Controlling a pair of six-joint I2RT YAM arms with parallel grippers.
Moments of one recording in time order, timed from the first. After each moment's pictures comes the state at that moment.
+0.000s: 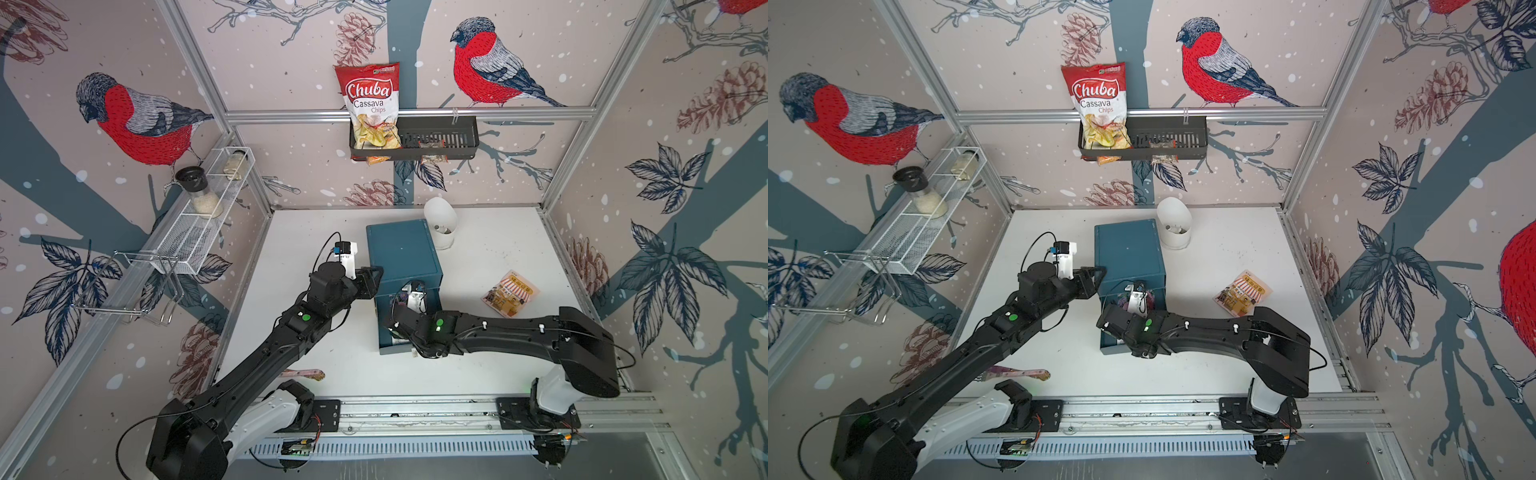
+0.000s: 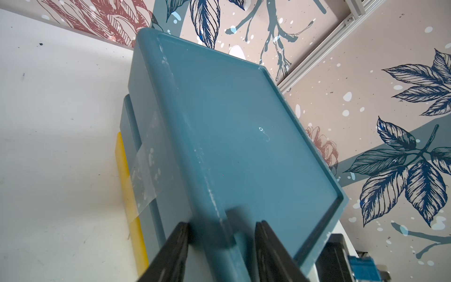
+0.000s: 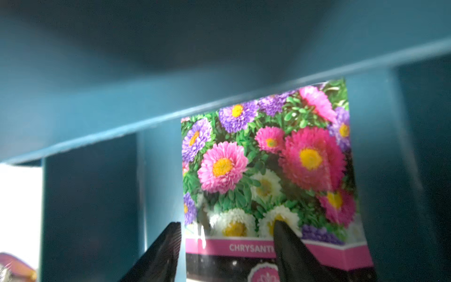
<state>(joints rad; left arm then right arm) -0.54 1.00 0.67 -0.07 0.13 -0.58 1.28 1.65 1.09 -0.44 0.47 1.10</state>
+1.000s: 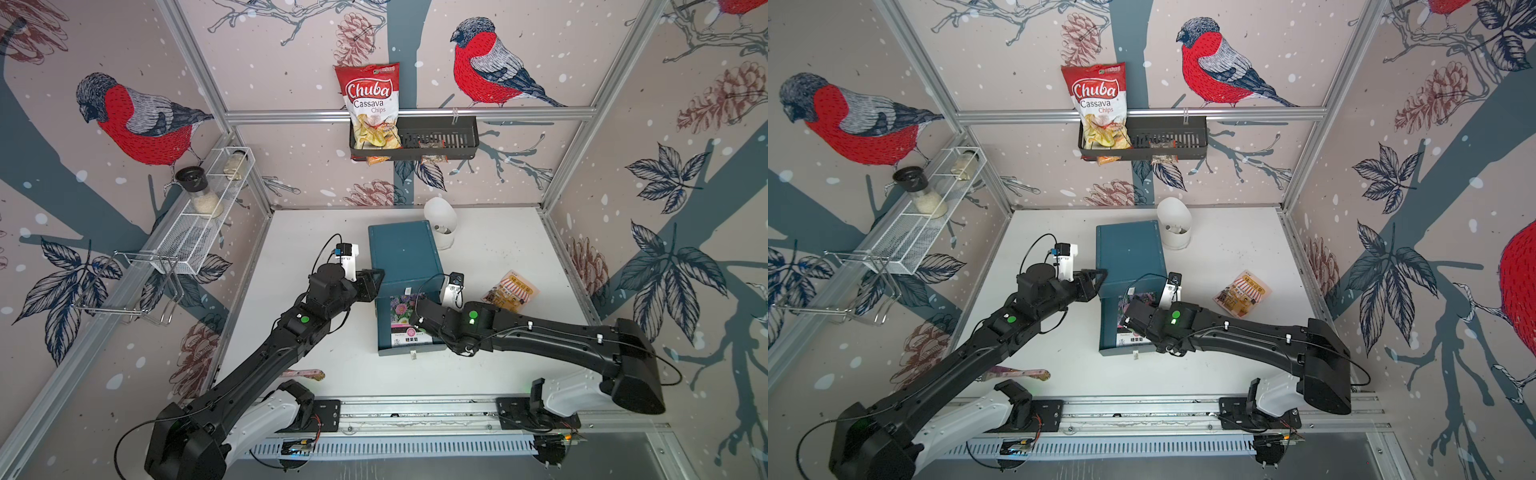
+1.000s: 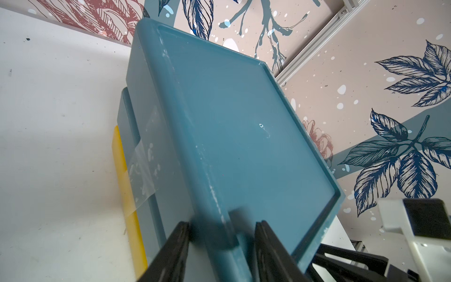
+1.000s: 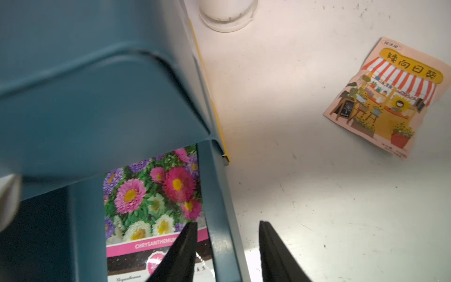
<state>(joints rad) -0.54 0.98 0.67 -0.09 0.16 -0.56 1.23 1.42 1.09 -0.90 0.65 1.21</state>
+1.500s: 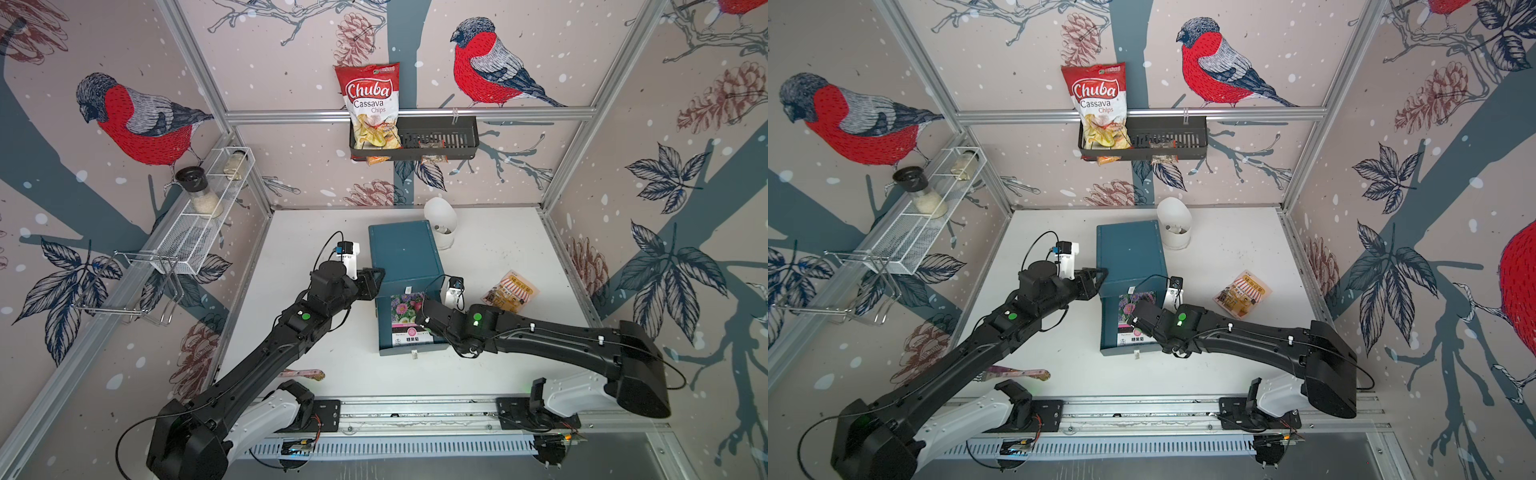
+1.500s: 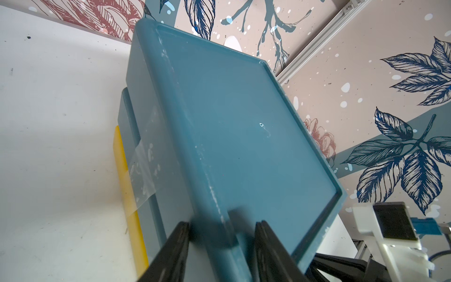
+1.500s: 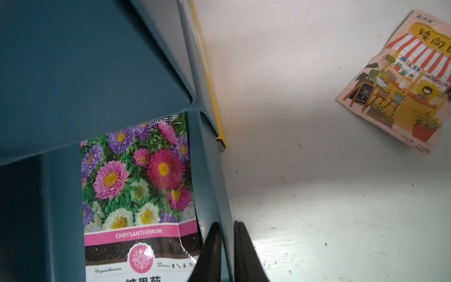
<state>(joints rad) -0.54 1.00 0.70 -0.12 0.16 -0.56 1.20 1.39 1.00 -0.81 0.57 1.15</state>
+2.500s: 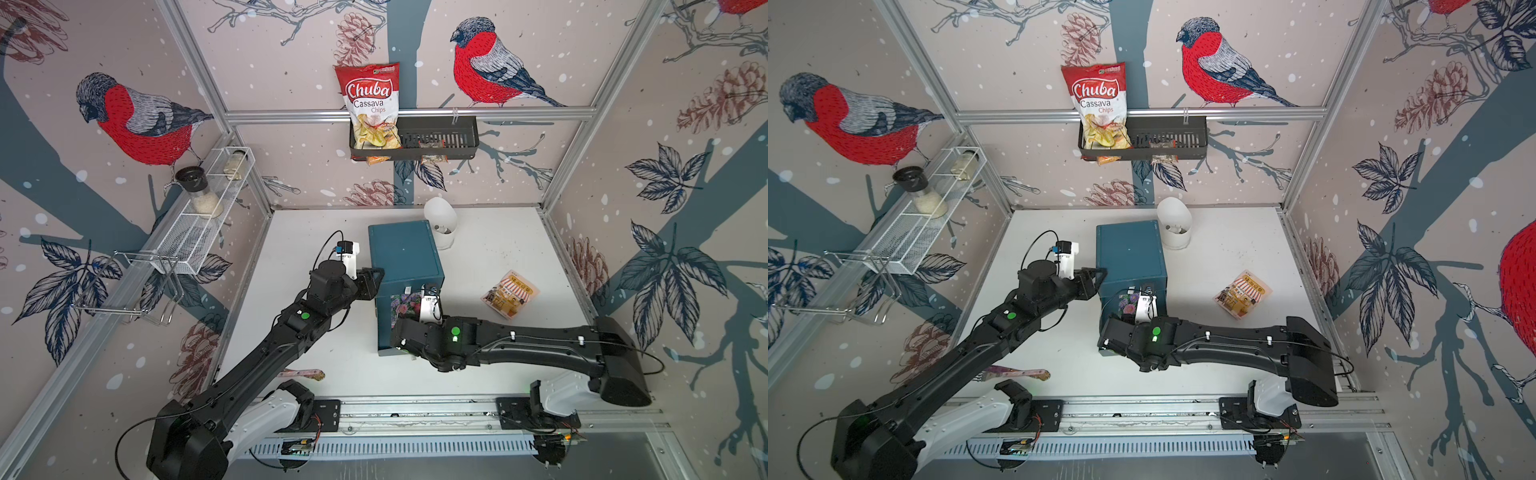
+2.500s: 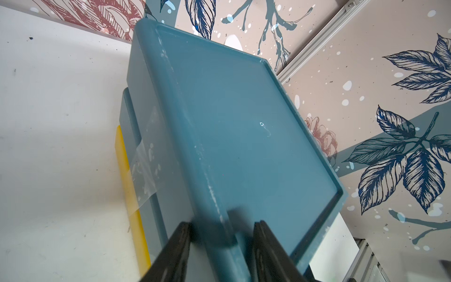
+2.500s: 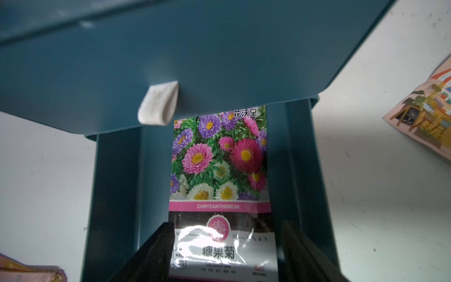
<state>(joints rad) -0.53 1.00 0.71 -0.13 0.16 -0.55 1.38 1.55 1.16 -0.78 0.68 1.18</state>
